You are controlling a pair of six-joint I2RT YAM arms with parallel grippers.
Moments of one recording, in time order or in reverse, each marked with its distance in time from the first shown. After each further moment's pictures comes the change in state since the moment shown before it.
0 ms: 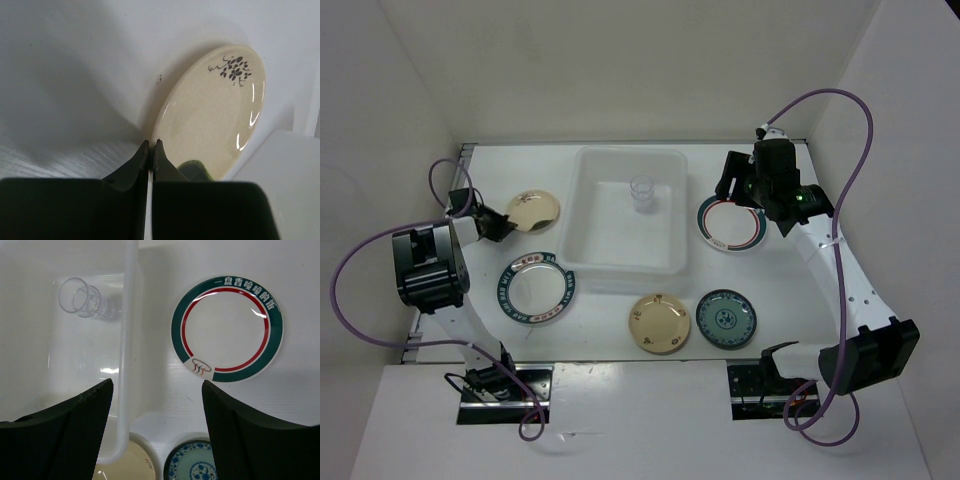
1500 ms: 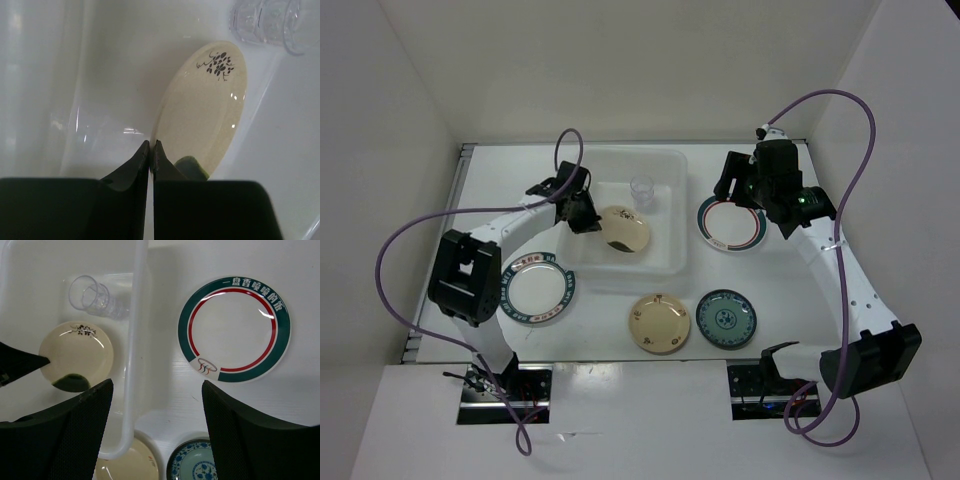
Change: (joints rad) left arm -0.681 -0.109 0.291 -0.513 -0.165 0.141; right arm 0.000 -0.018 -0.006 0.005 -0.032 0.000
